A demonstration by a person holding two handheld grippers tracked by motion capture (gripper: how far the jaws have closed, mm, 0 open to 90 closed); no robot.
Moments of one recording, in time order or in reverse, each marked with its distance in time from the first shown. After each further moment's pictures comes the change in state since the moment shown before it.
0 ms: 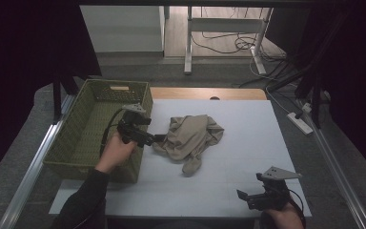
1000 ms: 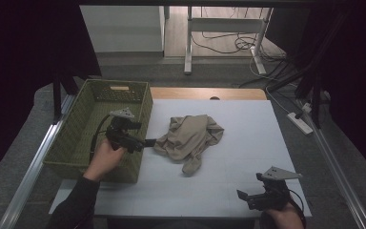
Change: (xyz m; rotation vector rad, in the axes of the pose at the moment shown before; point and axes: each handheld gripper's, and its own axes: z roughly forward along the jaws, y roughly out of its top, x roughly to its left) left arm -0.006 -0.022 -0.026 -0.018 0.038 -0.020; right arm 0.000 0.000 -0.001 -0.006 0.004 -0.001
